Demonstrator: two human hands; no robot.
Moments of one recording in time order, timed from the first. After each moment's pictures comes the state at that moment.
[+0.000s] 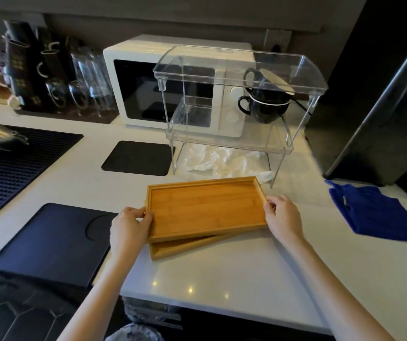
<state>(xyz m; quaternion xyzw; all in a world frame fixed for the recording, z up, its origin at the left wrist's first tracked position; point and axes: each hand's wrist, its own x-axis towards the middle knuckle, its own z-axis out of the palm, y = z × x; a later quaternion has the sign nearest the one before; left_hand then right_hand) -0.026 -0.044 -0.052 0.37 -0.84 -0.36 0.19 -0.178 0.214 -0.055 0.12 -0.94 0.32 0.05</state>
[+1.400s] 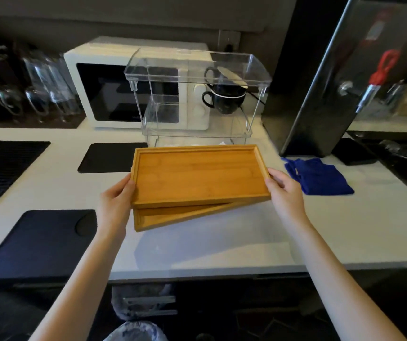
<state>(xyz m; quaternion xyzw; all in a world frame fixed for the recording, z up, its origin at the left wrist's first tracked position) -0.002 -0.023 0.026 0.27 -0.68 -0.65 0.22 -0.090 0.250 0.028 0.04 -0.82 0.56 0.09</state>
